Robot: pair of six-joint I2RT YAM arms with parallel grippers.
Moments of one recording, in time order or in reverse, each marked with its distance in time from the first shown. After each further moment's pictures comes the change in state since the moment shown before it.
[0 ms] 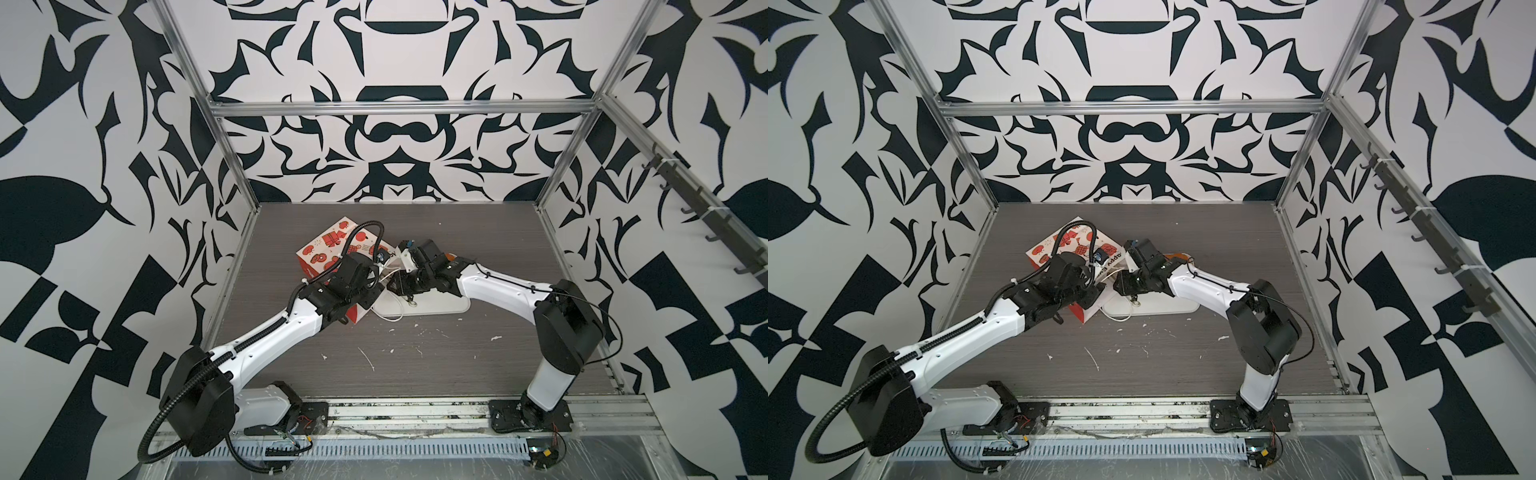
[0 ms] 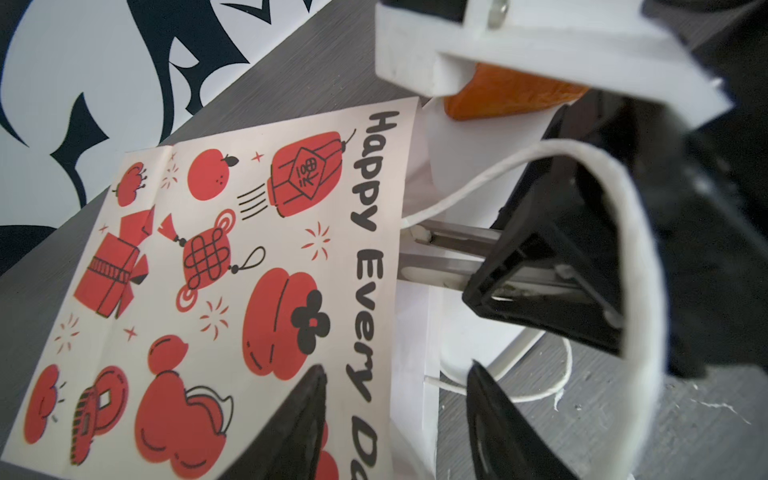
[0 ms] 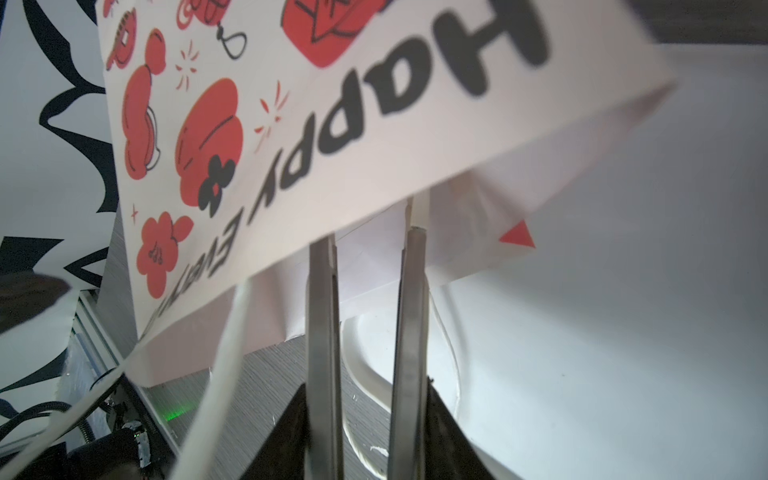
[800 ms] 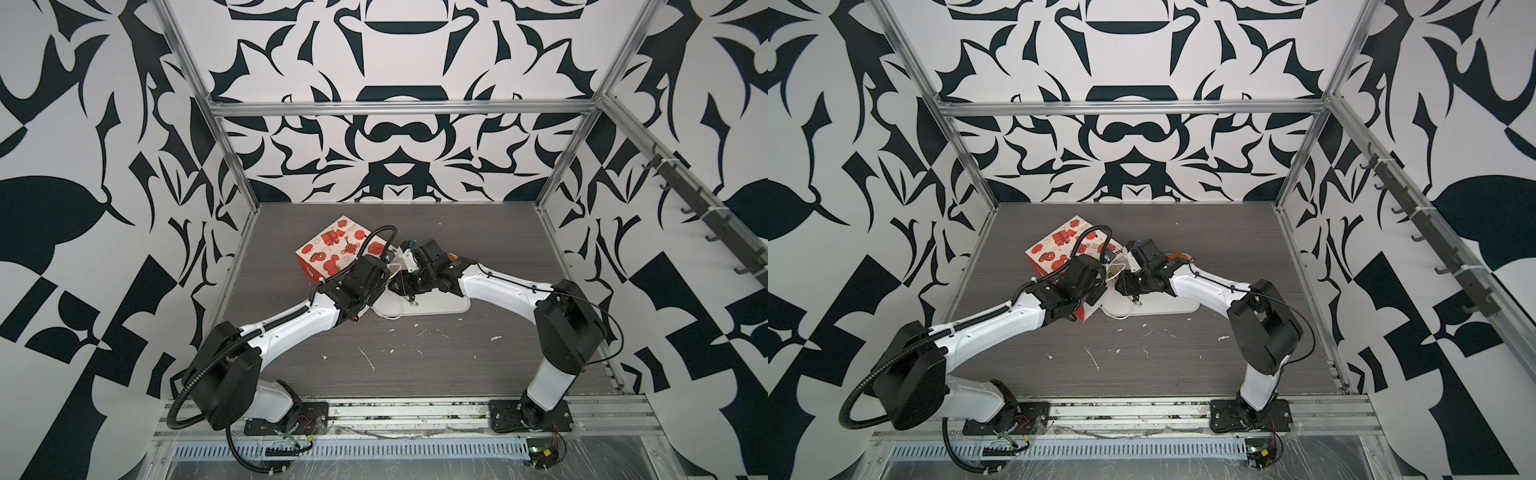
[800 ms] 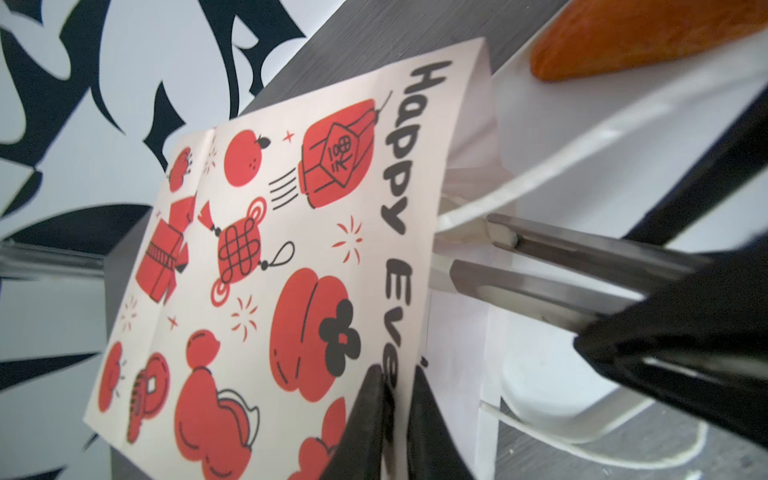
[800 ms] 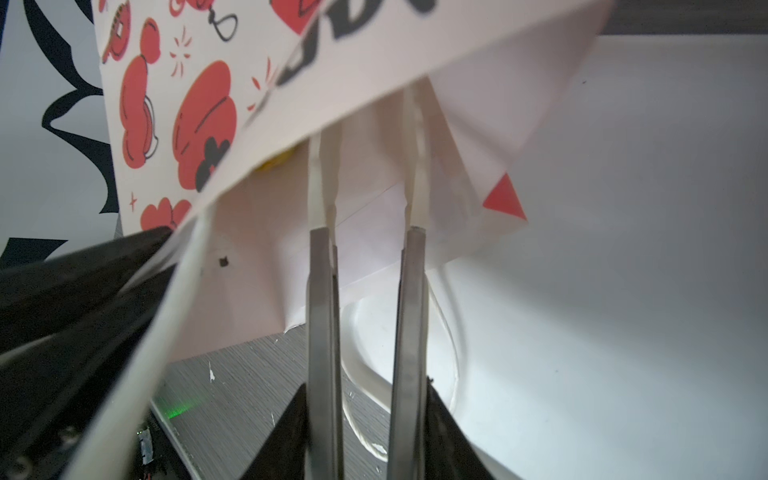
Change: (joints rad) left arm -0.033 0.138 0.000 0.107 -0.226 0.023; right arm -0.007 -0.003 -0.013 0.008 -0.022 0.002
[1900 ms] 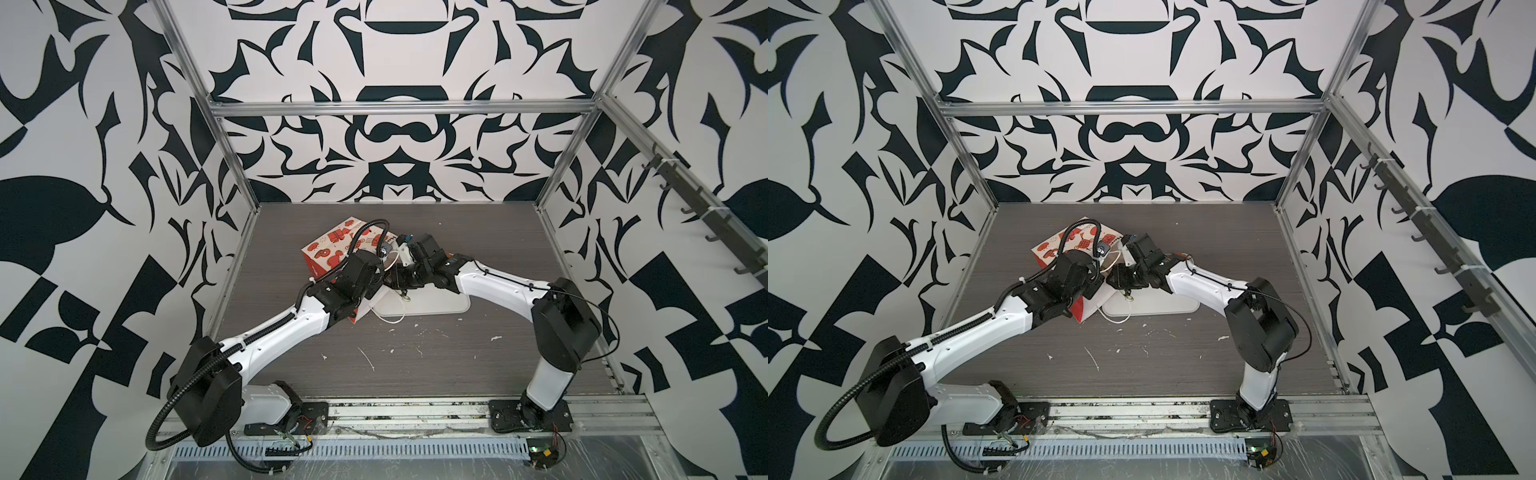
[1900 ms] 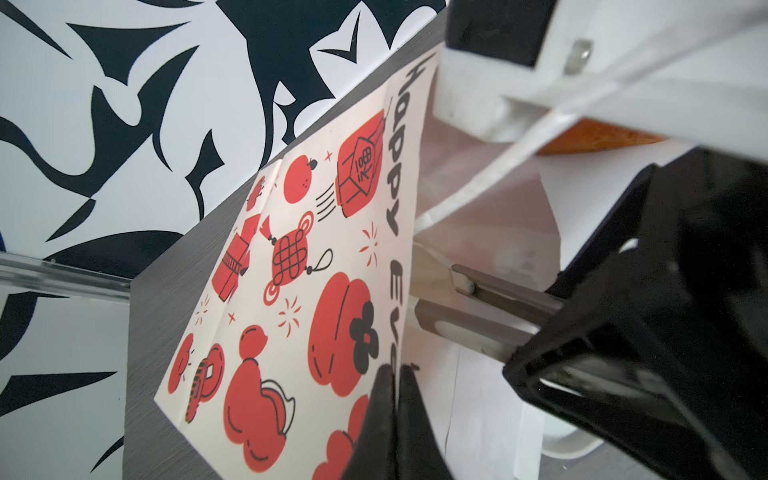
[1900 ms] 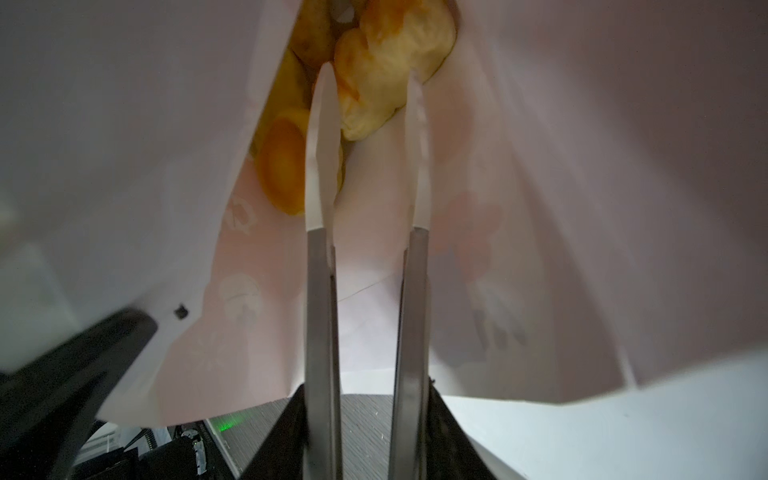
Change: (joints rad) left arm 0.001 -0.095 0.017 0.012 0.018 0.015; right arm 0.003 0.036 0.066 0.047 -0.044 0.085
